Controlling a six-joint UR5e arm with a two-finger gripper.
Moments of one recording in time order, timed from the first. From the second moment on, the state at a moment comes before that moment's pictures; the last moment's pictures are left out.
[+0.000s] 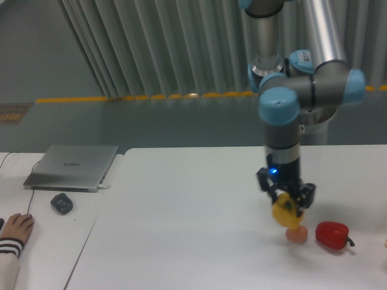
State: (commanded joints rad) arm 2.33 -1.85 -1.52 -1.23 1.58 1.00
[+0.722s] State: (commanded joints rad) arm 2.58 -1.82 -1.52 -1.27 1.56 1.46
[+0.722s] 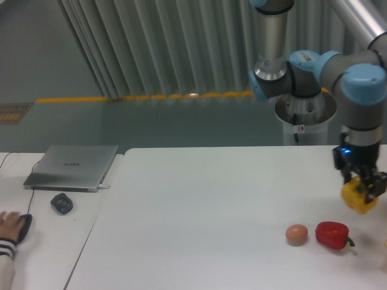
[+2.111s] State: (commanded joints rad) arm 2.79 -1.89 -1.46 -1.10 1.50 1.56
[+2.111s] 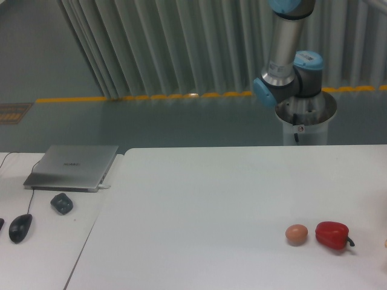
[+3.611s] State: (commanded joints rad) arm 2.49 -1.84 -1.52 -1.31 1.65 1.35
